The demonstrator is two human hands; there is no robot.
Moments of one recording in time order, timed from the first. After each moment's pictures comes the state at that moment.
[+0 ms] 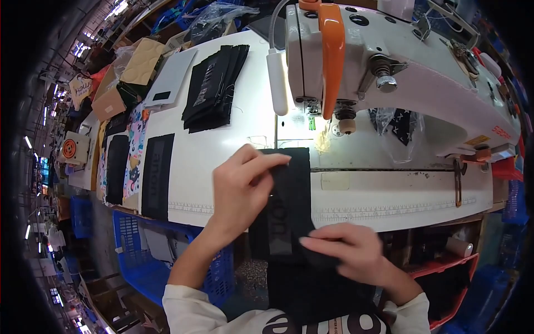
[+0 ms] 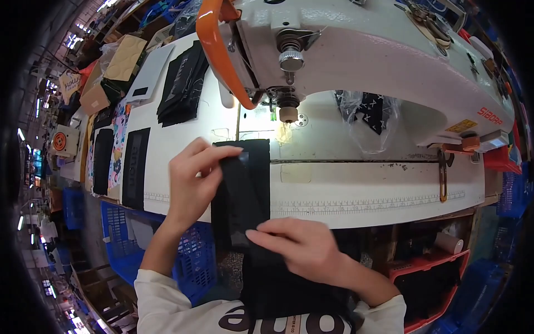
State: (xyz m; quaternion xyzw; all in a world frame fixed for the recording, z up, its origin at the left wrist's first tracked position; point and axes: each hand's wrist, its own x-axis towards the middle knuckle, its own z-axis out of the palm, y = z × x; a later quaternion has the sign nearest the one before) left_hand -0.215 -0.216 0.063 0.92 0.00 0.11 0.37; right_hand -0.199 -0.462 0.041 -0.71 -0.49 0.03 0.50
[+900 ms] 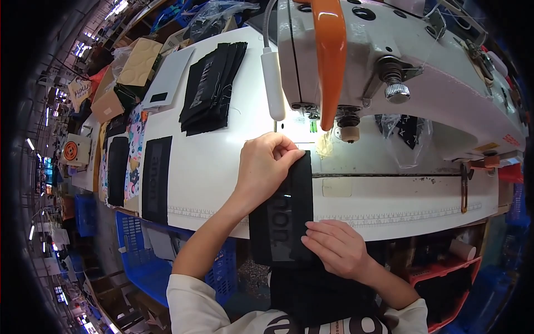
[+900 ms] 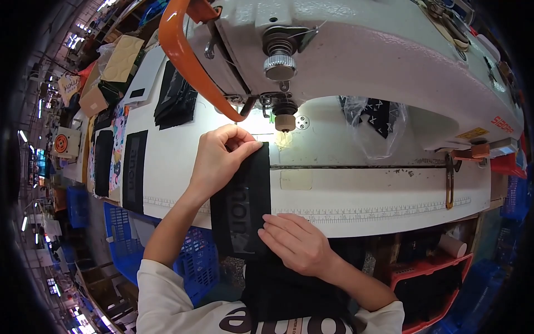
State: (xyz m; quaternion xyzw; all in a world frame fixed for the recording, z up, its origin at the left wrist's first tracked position) left_hand -0.153 -0.226 0.019 0.89 0.10 0.06 0.45; right_hand -0.205 -0.453 -0.016 -0.73 -0.52 -0.09 0.43
